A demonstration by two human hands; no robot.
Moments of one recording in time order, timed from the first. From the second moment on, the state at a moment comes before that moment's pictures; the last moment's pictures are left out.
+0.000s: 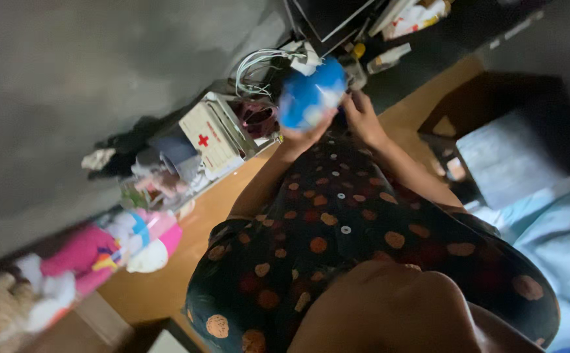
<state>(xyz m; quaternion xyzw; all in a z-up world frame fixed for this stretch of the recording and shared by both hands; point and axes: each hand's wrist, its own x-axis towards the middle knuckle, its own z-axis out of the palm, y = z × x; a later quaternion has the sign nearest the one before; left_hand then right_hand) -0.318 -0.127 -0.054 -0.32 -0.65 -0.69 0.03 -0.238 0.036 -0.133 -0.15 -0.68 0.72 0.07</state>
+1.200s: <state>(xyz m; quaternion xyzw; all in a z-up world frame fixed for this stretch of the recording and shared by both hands) -0.385 -0.181 -0.090 -0.24 -0.76 -0.61 -0.06 -0.358 0.070 -0.026 0.04 -0.96 0.10 0.25</state>
